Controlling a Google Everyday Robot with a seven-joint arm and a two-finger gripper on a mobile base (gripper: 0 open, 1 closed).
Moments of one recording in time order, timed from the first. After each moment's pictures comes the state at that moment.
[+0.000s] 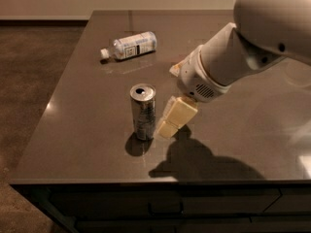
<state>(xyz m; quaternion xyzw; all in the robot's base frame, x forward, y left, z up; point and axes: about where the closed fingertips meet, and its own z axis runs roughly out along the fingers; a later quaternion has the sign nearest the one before) 0.472 -0.028 0.906 -0.61 0.73 0.13 0.29</state>
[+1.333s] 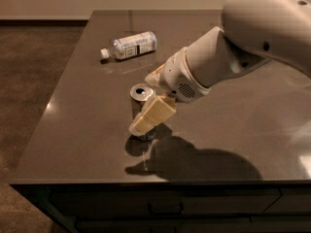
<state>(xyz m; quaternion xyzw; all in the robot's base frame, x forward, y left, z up) 0.466 0.019 0.910 -0.60 0.71 0.22 0.31</state>
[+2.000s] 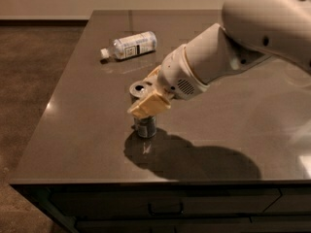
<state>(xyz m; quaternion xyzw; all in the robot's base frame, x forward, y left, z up) 0.467 0.025 0.916 -0.60 0.70 0.24 0.31</state>
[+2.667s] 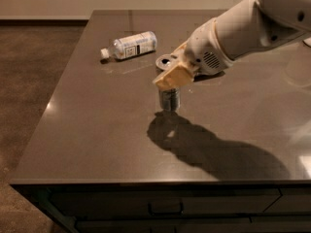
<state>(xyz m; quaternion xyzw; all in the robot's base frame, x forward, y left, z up) 0.518 -0.026 0.948 -0.56 0.73 0.20 0.35</state>
